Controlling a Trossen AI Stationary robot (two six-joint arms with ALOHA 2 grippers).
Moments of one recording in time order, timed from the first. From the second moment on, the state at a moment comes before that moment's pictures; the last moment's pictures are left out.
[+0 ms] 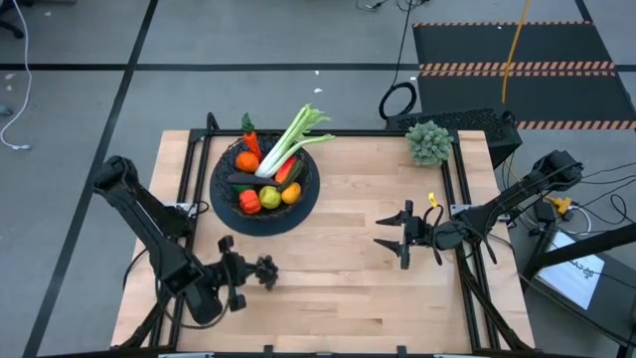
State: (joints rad) left arm -0.88 1.39 0.97 -0.70 -0.79 -0.95; right arm 0.50 0.98 0.24 0.47 0.63 0.22
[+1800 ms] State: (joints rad) left arm -0.67 1.07 0.97 -0.23 -0.84 0.65; right arm 0.50 0.98 0.24 0.48 0.57 0.16
